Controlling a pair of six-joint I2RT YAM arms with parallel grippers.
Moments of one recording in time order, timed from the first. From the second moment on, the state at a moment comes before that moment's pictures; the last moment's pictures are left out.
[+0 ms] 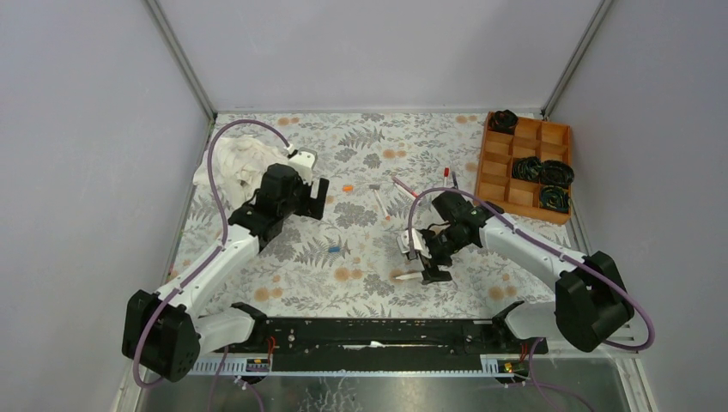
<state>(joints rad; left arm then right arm) -0.40 1.14 0.81 -0.24 -0.07 -0.01 0.57 1.33 0.82 -0.81 -0.74 -1.22</state>
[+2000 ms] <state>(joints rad) -0.40 0.97 0.82 -0.24 0.02 -0.08 0.63 1.47 0.77 -0.70 -0.59 -1.15</state>
